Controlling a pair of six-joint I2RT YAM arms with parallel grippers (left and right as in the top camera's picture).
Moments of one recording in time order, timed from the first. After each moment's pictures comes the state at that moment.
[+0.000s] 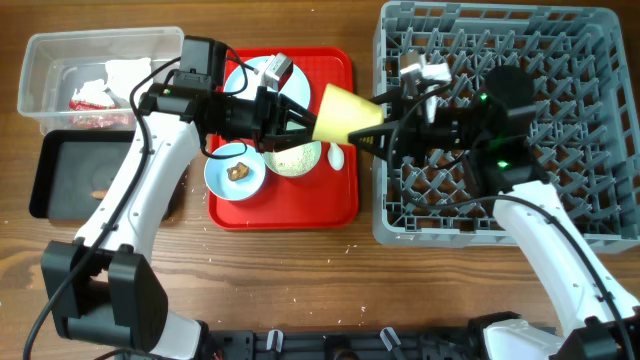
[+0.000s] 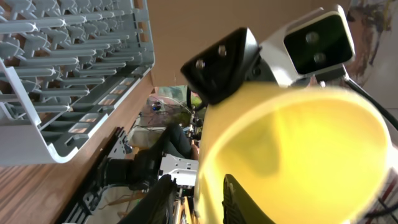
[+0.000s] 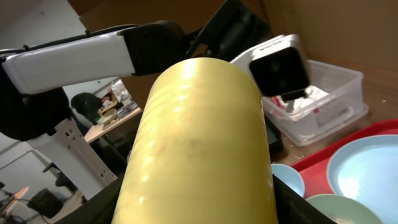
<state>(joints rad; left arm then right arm) -0.18 1.68 1.37 -0.82 1.48 -0.37 0.20 1.37 0.93 0.33 -1.28 0.39</state>
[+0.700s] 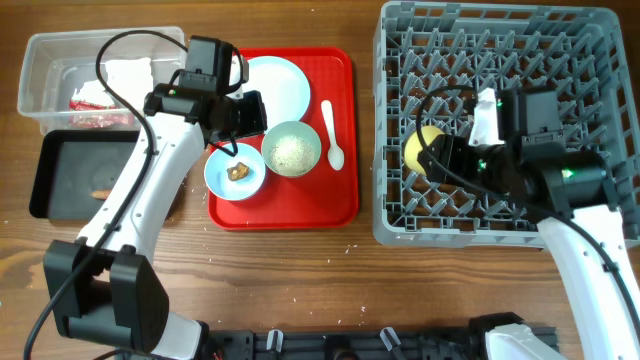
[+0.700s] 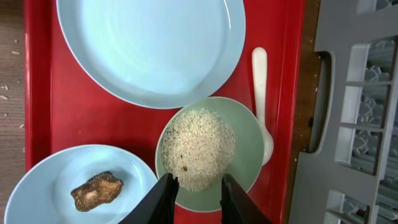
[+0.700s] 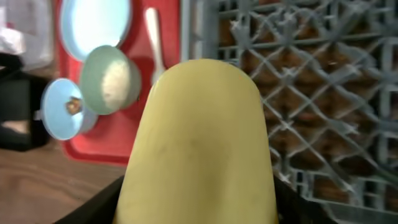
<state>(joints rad) -0.21 1.68 1.37 -0.80 0.21 -0.38 0.16 1.22 1.24 -1.10 -0.24 0.32</state>
